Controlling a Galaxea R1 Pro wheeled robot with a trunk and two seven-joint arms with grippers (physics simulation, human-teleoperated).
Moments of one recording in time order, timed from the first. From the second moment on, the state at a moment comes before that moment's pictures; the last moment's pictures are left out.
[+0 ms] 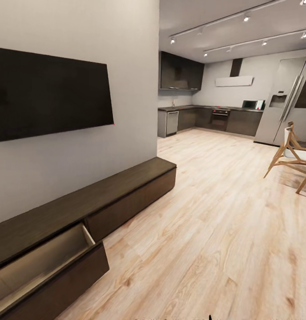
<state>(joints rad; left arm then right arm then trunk) -0.33 0.09 -2.02 -0.38 2.17 -0.72 0.40 -0.35 0.01 0.02 0.01 -0.12 -0.66 -0.15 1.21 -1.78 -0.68</state>
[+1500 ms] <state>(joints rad) -0.33 0.07 -2.01 -0.18 2.17 -0.31 0.22 -0.35 0.01 0.03 0.01 -0.12 -0.67 -0.15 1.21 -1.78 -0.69</state>
